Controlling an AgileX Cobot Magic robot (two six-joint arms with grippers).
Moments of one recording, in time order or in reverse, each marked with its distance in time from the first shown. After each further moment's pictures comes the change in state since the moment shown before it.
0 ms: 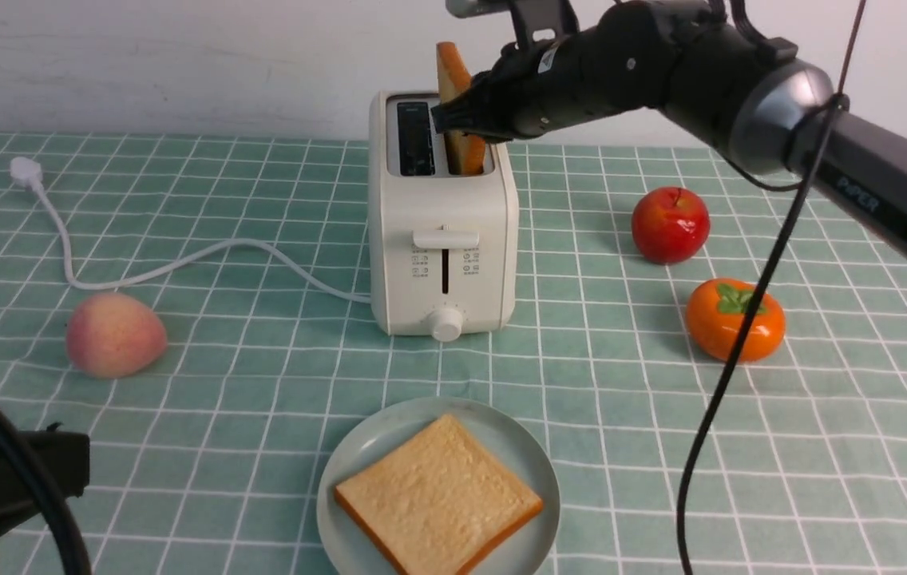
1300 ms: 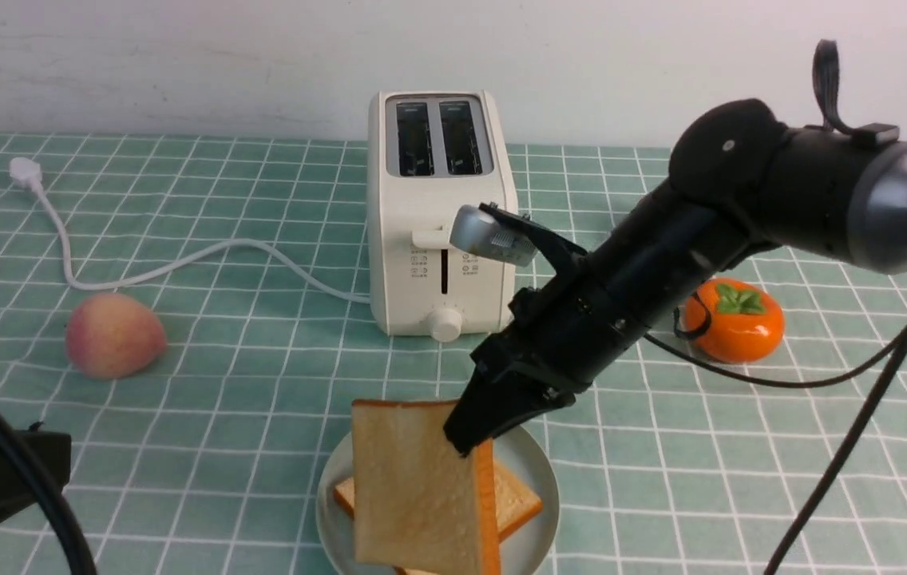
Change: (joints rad) right arm 0.000 -0.257 0.677 0.676 0.563 -0.439; left arm 0.000 0.000 0.002 0.066 0.003 0.000
